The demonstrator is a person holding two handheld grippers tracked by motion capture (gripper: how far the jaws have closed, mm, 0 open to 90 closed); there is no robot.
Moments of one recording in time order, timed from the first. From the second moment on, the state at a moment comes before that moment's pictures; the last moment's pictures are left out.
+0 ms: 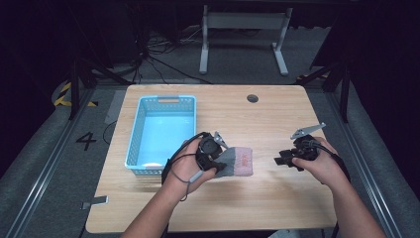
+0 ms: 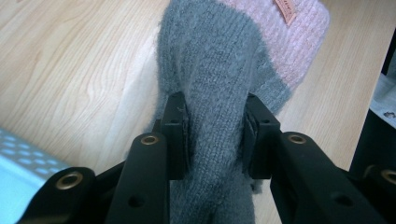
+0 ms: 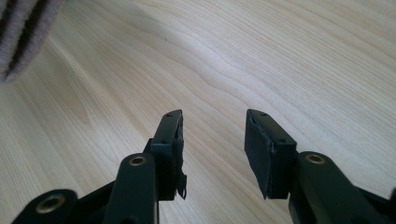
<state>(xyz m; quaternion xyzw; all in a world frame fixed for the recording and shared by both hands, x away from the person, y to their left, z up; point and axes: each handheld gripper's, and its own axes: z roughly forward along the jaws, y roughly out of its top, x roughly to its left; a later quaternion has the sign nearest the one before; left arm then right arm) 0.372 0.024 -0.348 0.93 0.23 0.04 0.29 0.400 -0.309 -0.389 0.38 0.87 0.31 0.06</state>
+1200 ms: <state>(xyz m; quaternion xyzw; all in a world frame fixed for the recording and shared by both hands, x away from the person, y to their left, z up) 0.423 0.103 -0.320 0.92 0.25 0.08 0.30 0.388 -0.334 -0.404 0.43 0.85 0.29 0.05</state>
